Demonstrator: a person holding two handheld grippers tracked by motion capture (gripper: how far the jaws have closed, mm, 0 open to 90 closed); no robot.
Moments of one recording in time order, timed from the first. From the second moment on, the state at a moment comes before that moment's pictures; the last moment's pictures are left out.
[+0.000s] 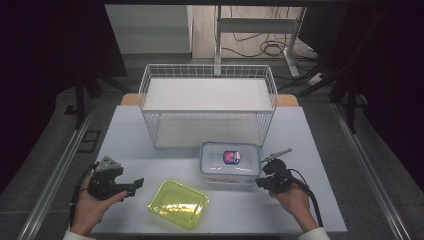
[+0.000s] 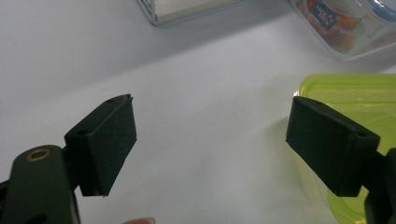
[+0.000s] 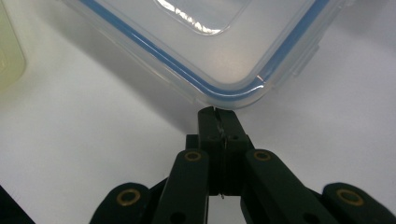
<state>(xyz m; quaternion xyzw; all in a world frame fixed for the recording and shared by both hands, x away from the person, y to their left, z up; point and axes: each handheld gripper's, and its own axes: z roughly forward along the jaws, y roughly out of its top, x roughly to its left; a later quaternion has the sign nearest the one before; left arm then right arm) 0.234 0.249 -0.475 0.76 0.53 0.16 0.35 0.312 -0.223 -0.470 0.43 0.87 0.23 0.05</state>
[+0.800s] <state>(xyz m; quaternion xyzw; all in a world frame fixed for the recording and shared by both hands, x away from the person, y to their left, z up) 0.234 0.249 -0.475 0.76 0.53 0.16 0.35 0.352 -0.241 -0.447 0.48 0.84 0.24 0.10</state>
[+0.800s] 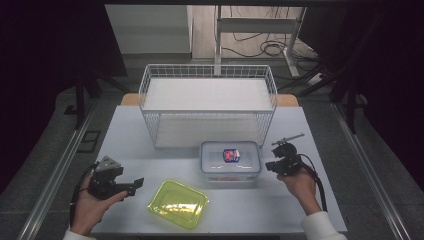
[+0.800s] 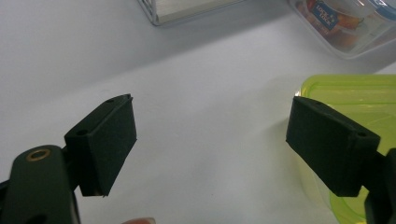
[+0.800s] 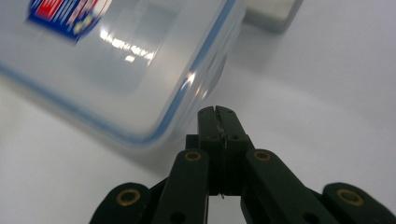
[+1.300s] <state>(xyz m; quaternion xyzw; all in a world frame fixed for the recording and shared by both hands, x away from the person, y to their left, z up) 0.237 0.249 -0.476 0.75 0.53 0.15 0.35 0.377 -0.221 -0.447 0.49 0.83 0.24 0.10</state>
